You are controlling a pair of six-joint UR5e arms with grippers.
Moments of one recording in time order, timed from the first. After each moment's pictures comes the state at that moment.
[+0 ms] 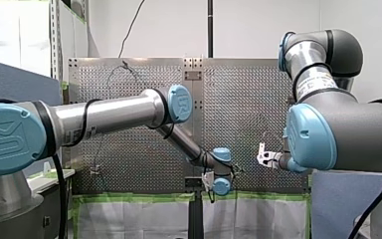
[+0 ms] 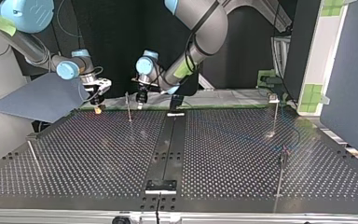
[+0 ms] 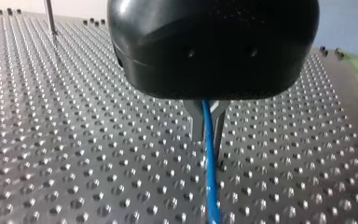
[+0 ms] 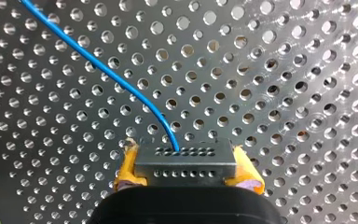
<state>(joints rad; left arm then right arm) -0.75 -2.95 -0.82 -2.44 -2.01 -1.81 1.65 -0.62 1.55 -0.82 1.13 1.71</state>
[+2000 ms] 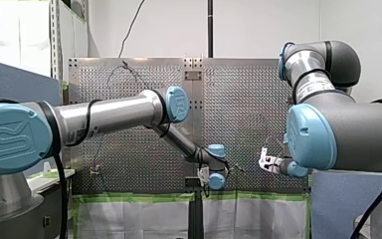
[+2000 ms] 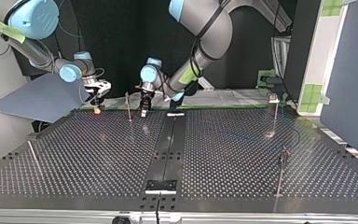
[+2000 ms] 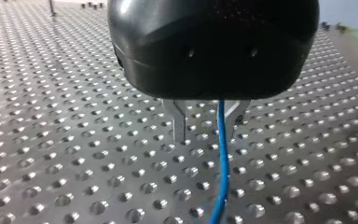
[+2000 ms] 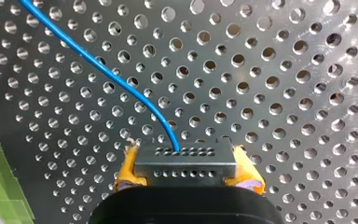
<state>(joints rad) -0.70 -2.95 -0.79 -2.48 -1.97 -1.76 1.65 -0.54 1.48 -0.79 1.18 1.77</state>
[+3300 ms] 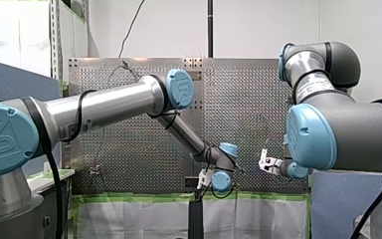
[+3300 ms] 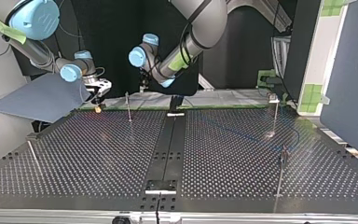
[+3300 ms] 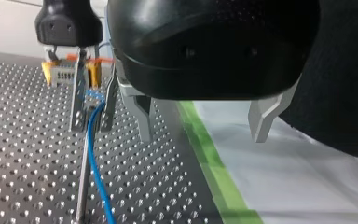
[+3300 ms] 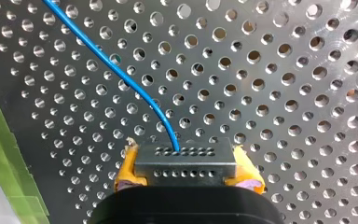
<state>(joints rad) -0.81 -2.85 -0.98 -2.78 -2.05 -1.52 1.65 -0.54 1.48 -0.77 1.18 1.77</state>
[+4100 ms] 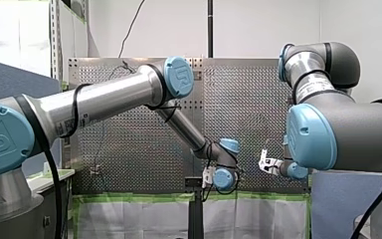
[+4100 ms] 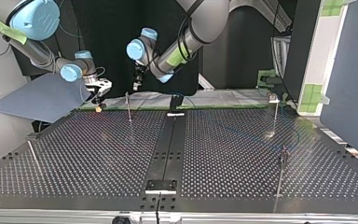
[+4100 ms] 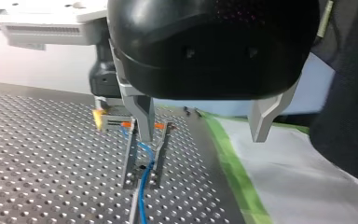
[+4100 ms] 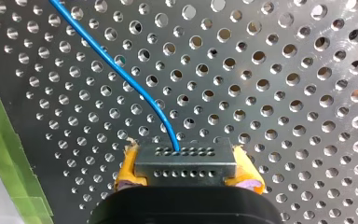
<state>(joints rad) -0.84 -2.78 -1.07 -2.67 -2.00 -1.60 1.65 -0.53 1.48 -0.77 1.18 1.77</state>
